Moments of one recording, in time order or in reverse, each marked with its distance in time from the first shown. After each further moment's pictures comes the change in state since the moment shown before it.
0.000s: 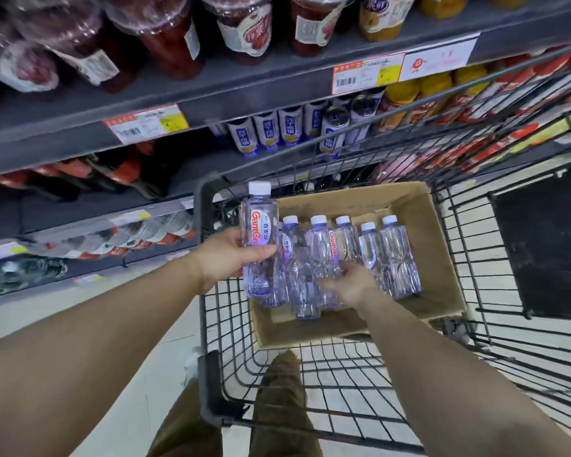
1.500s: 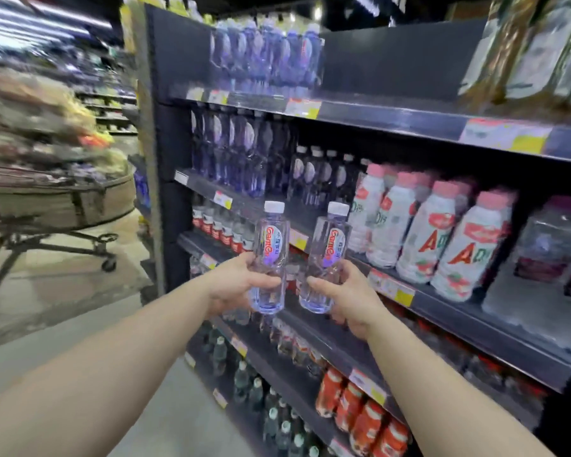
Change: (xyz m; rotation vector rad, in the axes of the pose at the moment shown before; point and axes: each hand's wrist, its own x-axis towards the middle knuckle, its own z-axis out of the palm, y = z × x) left_hand -0.600 -0.360 -0.701 -0.682 0.898 0.636; right_hand -0.508 -0.571 0.724 -0.121 -0.618 -1.250
